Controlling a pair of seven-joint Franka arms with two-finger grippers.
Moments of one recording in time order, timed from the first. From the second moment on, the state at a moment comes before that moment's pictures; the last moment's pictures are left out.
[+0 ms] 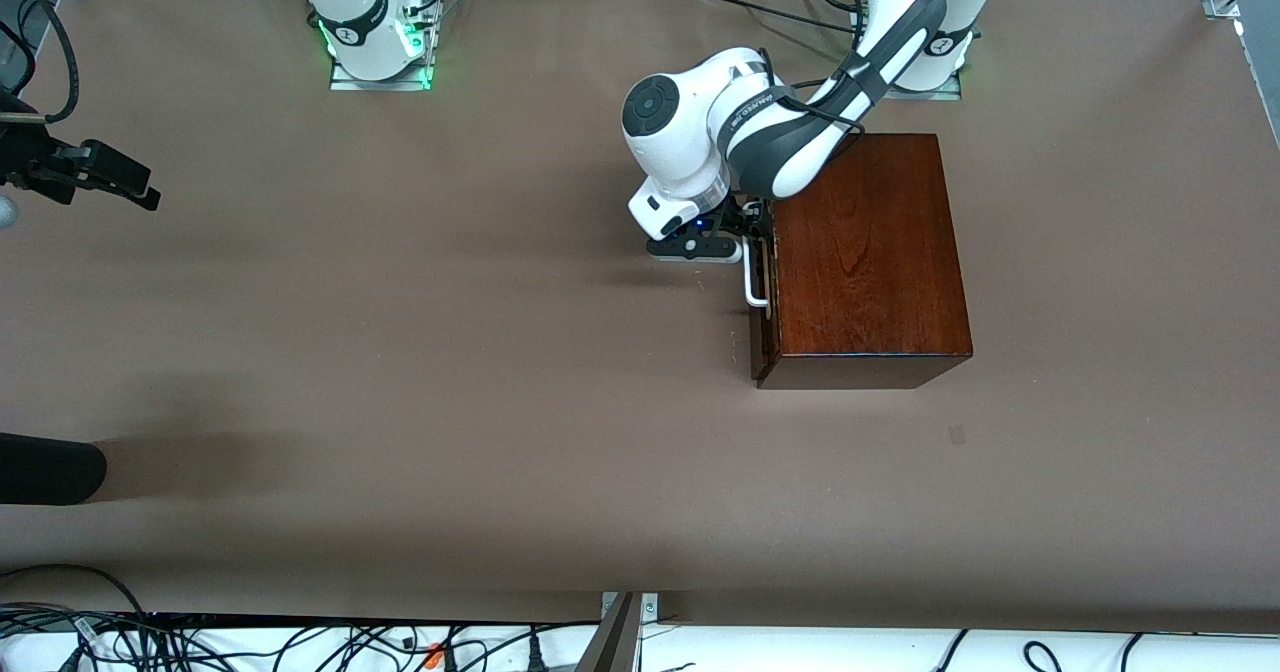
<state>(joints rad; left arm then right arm) -0.30 0.55 -0.58 -1.69 0.53 1.85 -0.93 0.02 0.02 -0.07 -1.60 0.01 1.59 0.02</state>
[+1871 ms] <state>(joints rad) -0.33 0.60 -0.57 -1.70 0.53 2.03 -1.04 0.02 0.02 -0.07 -1.60 0.01 1.59 0.02</state>
